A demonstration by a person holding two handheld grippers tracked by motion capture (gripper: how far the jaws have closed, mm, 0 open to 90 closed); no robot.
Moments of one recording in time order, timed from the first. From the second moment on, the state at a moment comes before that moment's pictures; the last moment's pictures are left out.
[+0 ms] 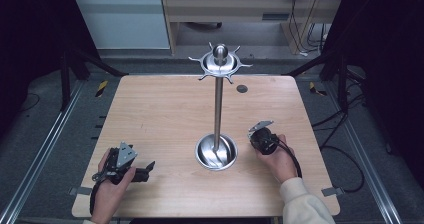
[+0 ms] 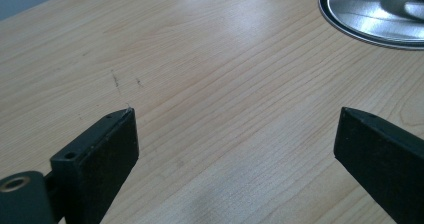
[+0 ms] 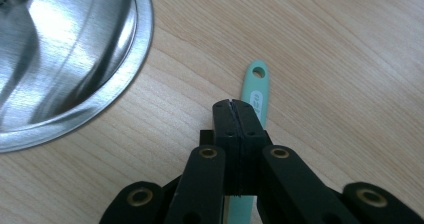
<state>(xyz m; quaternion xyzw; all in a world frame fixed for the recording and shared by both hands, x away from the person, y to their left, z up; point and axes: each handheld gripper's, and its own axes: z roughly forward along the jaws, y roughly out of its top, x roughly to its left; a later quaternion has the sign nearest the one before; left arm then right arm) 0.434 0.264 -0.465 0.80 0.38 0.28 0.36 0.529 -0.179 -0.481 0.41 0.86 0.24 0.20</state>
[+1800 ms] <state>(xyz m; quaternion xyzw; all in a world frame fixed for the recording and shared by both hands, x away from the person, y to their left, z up) 0.435 0.261 -0.467 0.81 0.37 0.28 0.36 0.521 -0.214 -0.459 0.54 0.82 0.16 0.12</state>
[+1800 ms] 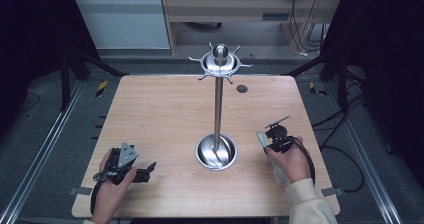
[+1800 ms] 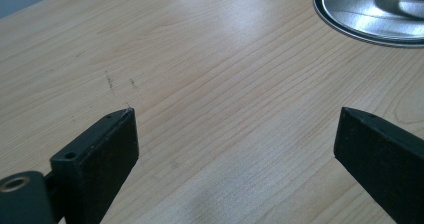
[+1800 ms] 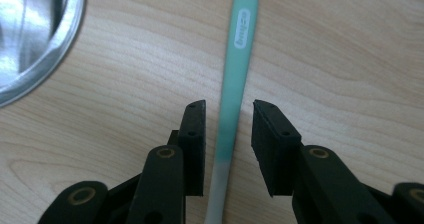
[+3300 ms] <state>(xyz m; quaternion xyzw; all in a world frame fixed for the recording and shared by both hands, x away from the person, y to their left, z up) 0.434 0.263 -0.467 0.81 0.38 0.28 0.36 0.521 -0.218 -0.426 0.54 0.82 0.17 0.11</state>
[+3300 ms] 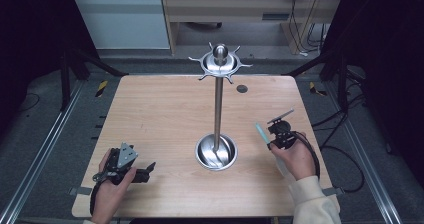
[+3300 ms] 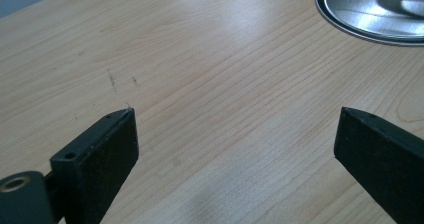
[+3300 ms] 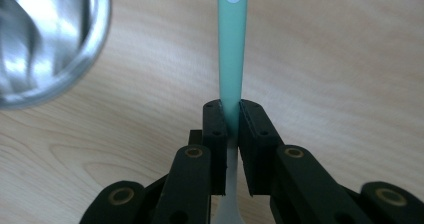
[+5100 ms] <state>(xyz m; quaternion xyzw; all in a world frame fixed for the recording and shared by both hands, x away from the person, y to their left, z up) 0.435 0.264 -0.465 0.80 0.38 0.28 0.37 0.463 -0.248 -0.310 0.45 0.74 0.44 0.23</state>
